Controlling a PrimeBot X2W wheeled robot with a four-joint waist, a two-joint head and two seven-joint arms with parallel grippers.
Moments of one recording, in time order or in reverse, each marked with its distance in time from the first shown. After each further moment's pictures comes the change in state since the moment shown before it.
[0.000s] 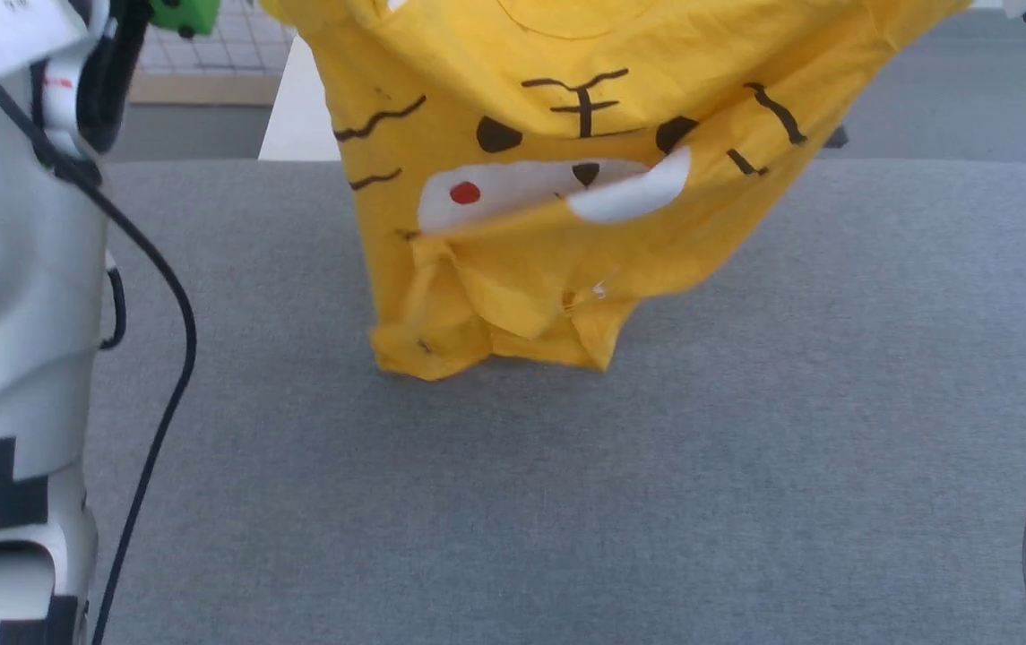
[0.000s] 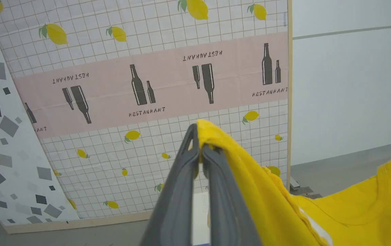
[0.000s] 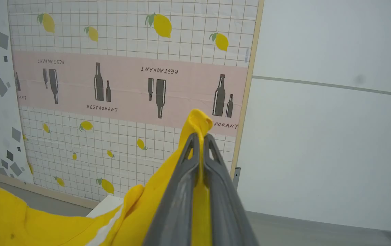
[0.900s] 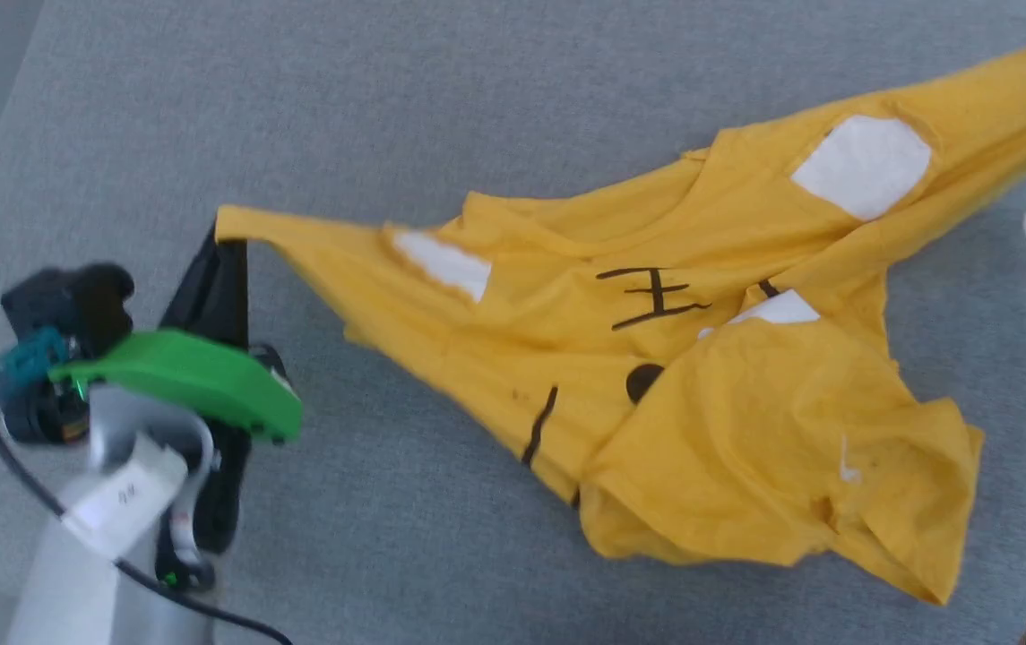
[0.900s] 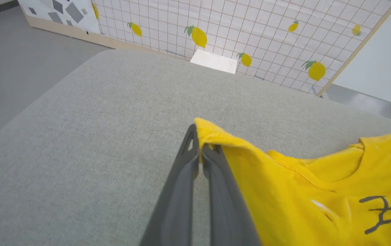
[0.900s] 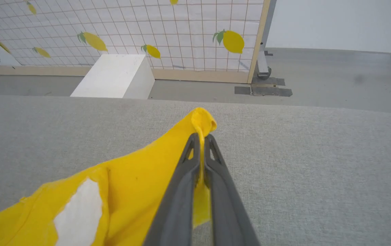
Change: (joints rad) left arm 0.813 -0.118 0.117 -0.434 -0.115 0.127 -0.179; right arm 0.379 0.058 -0.251 -0.150 -0.074 0.000 0.152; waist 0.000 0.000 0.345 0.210
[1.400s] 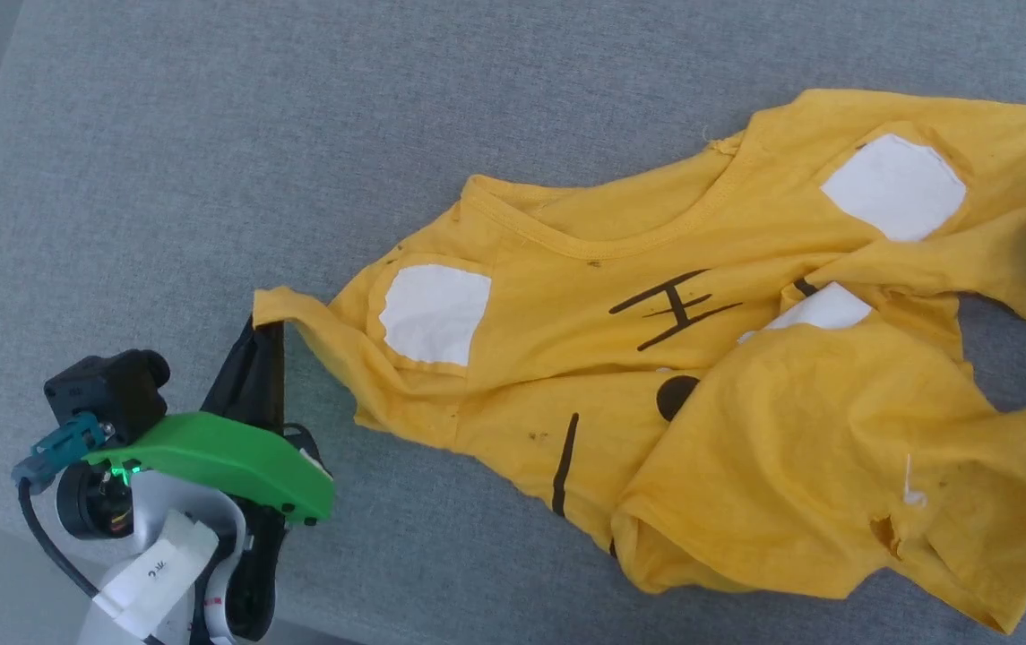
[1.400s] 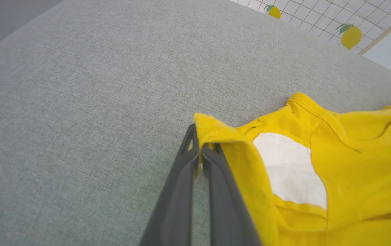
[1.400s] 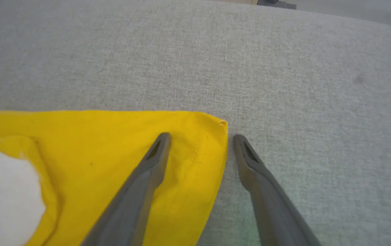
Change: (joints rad) left arm 0.146 -0.055 -0.012 -0.057 -0.028 0.018 0.005; right arm 0.031 -0.043 -0.035 0.024 -0.071 0.000 0.175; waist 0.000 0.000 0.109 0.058
